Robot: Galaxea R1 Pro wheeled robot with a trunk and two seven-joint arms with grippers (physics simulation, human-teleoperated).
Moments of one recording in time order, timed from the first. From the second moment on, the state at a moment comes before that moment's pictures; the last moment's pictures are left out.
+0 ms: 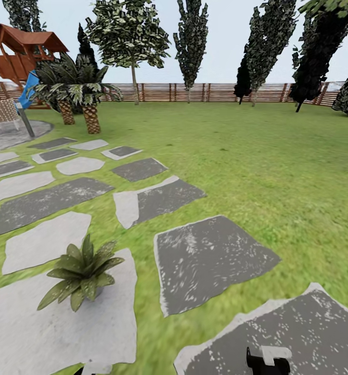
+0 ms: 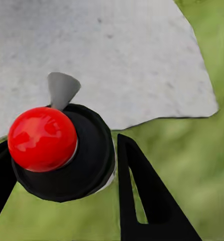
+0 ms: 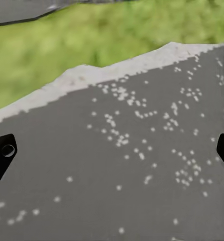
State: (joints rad) left arm -0.28 0.03 0.05 -0.28 -0.14 -0.29 0.09; right arm -0.42 -0.05 -0.10 -0.08 0.15 -0.49 -0.25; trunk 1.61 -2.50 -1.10
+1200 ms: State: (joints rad) left arm -0.25 0.03 0.05 -0.26 -0.14 -0.43 0.09; right arm -0.42 -0.05 -0.10 -0.05 0.15 -0.49 -0.25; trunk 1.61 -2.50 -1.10
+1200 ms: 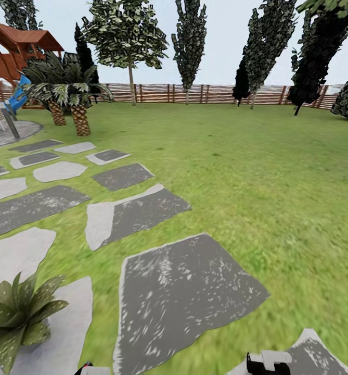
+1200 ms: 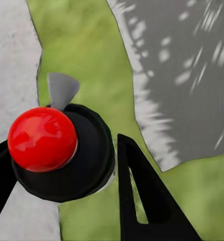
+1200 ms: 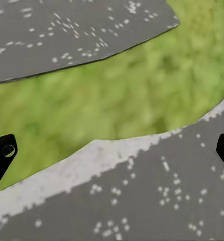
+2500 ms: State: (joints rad) left arm -0.25 0.03 0.05 -0.26 -0.10 -0.43 0.09; right arm -0.42 -0.05 -0.10 -0.05 0.15 -0.49 -0.25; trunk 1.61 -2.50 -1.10
